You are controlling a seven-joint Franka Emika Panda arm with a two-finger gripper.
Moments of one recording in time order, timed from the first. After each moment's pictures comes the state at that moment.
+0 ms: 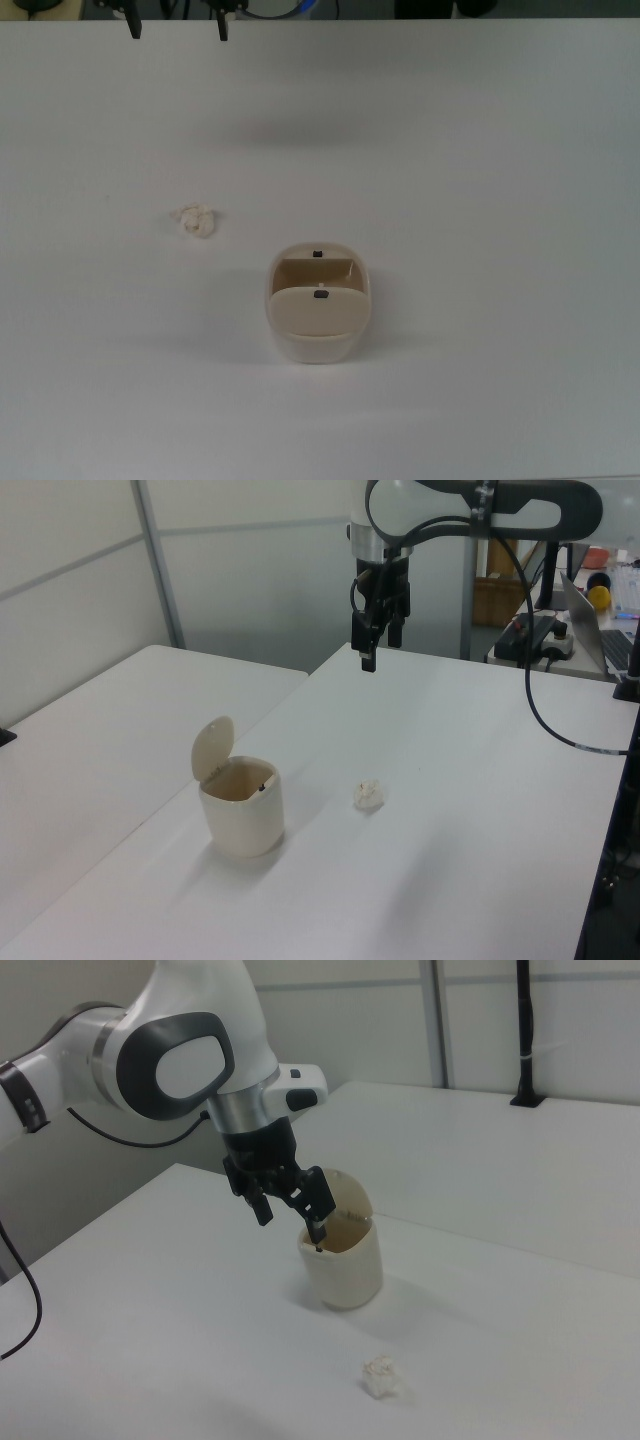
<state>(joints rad) -0.04 0.02 -0.06 -1.54 -0.01 1.60 -0.09</state>
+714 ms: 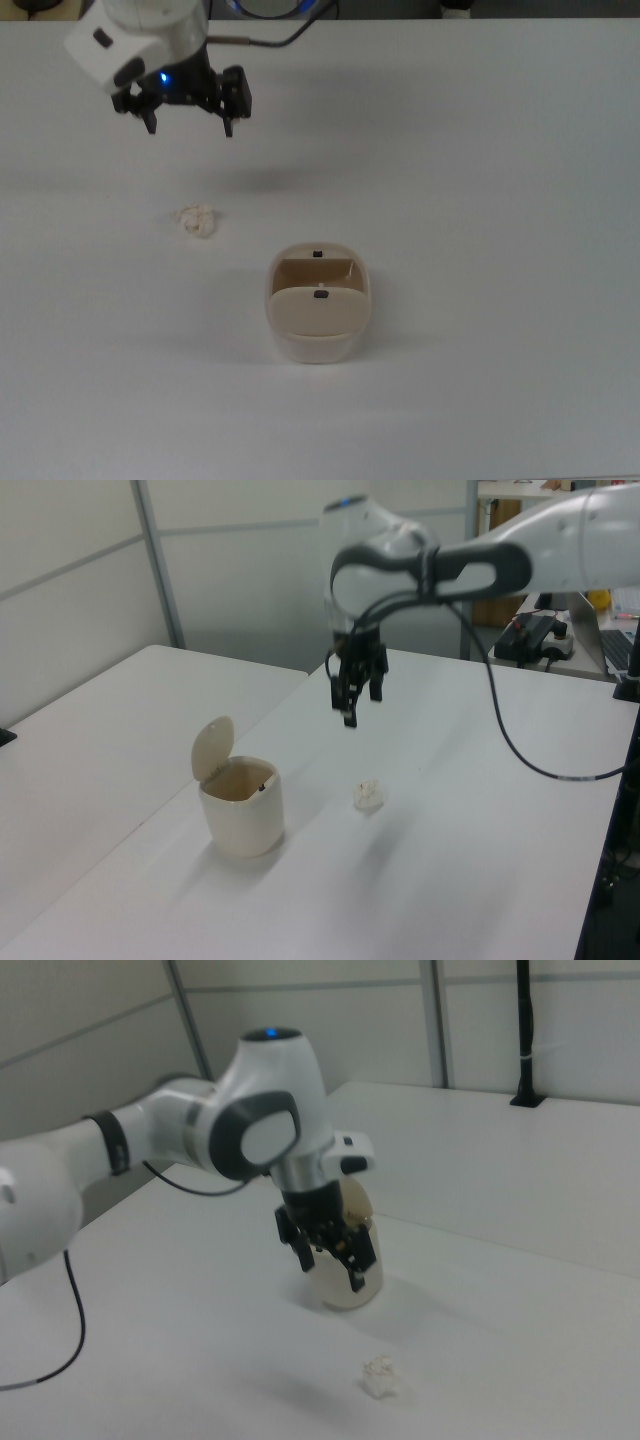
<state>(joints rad) -0.04 0.20 -0.06 -1.61 -0.02 1.78 -0.08</state>
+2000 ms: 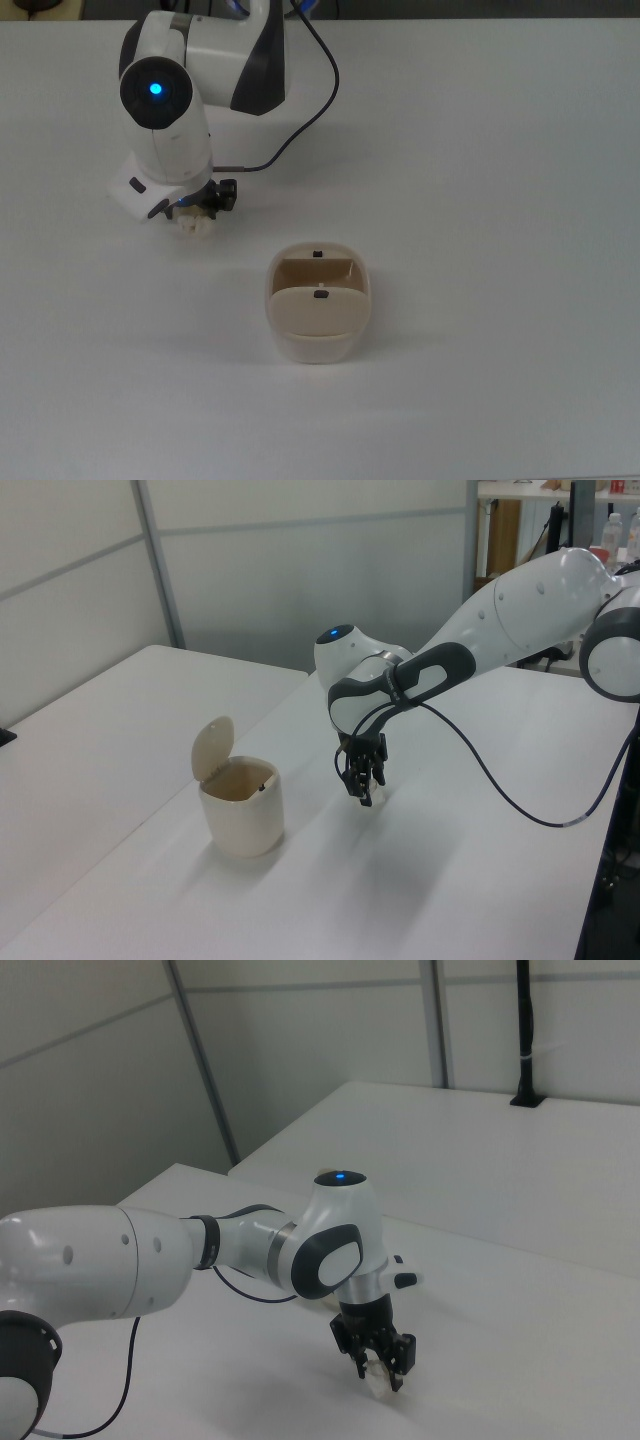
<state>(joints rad) -0.06 0.43 -0.06 -1.76 -0.09 2.08 -0.11</state>
